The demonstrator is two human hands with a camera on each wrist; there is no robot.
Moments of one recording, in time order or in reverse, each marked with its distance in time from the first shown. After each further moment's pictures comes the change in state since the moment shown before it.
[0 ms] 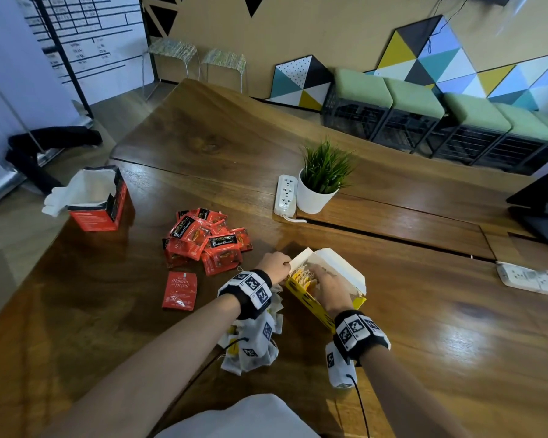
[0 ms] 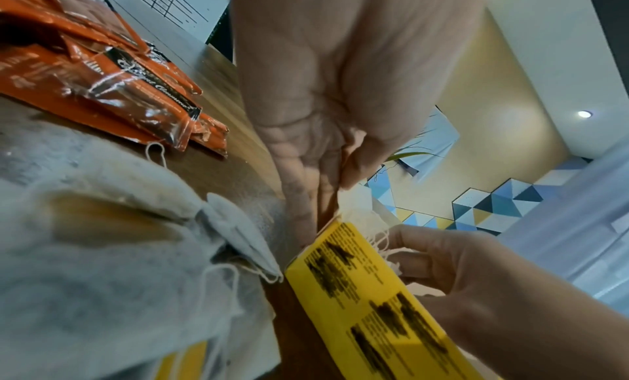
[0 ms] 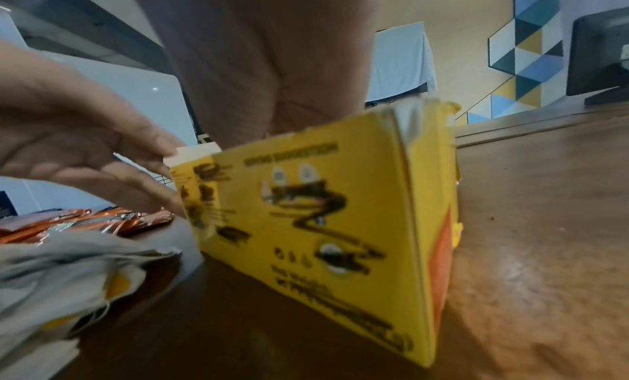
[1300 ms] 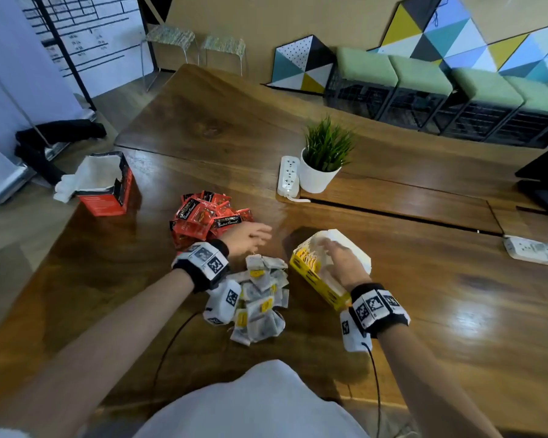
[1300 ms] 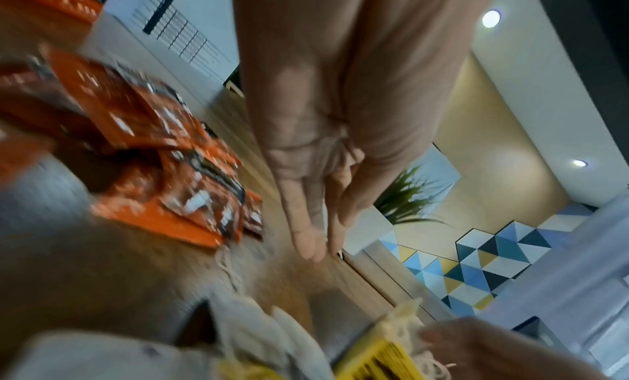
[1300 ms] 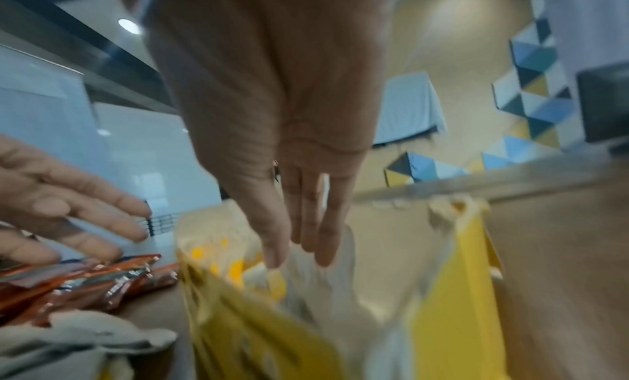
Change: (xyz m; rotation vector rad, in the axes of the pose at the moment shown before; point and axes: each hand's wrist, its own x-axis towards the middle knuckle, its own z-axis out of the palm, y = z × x) left_hand -0.047 -0.040 -0.056 -0.367 -0.116 0.042; right_hand -0.016 0.000 -0.027 0.010 -0.040 -0.059
